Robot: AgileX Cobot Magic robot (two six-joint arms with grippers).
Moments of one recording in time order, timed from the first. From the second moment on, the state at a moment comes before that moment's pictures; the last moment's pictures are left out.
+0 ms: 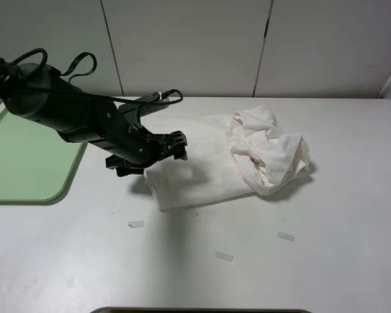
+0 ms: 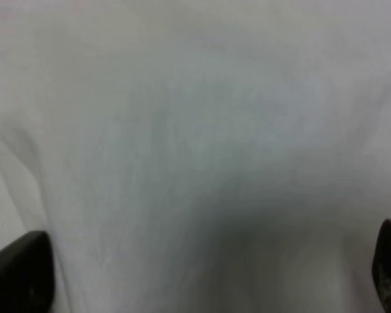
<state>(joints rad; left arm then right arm) -0.57 2.00 -0.97 -0.55 -0.09 -0.16 0.08 -0.01 -0.49 -0.02 1.02 -0.03</state>
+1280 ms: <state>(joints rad) -0.53 2.00 -0.97 -0.54 0.04 -0.19 0.08 -0.01 -0.49 -0.02 1.02 -0.03</state>
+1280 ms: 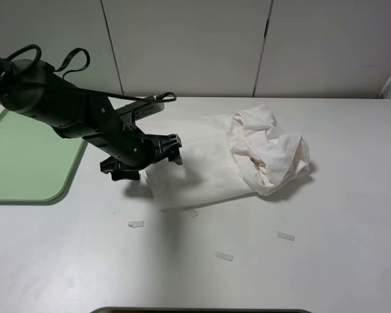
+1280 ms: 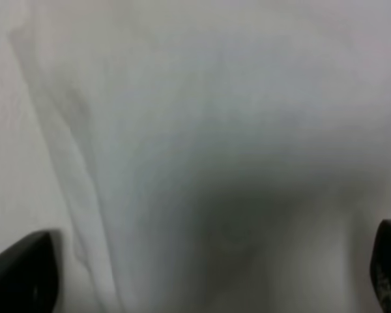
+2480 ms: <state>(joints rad) -0.59 2.09 -0.98 -0.54 -0.16 -0.19 0.08 -0.01 -0.49 -0.02 1.02 -0.03</state>
